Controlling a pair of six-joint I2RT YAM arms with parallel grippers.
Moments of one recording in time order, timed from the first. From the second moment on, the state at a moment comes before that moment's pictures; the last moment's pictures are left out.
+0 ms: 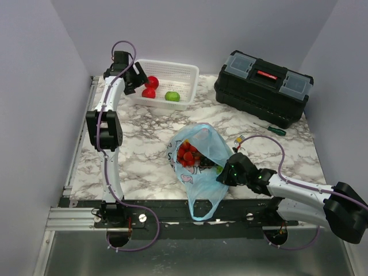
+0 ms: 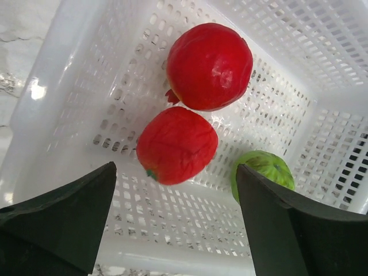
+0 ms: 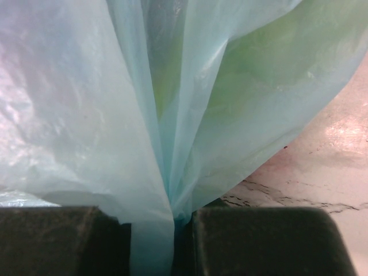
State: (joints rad) left arm -0.01 2.36 2.24 -0.69 0.16 -0.55; right arm 0.81 1.06 0.33 -0.13 0.09 0.89
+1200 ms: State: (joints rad) left arm -0.47 0.67 0.49 -0.10 0.26 -0.59; right arm 0.81 1.05 0.33 -0.14 0.10 0.89
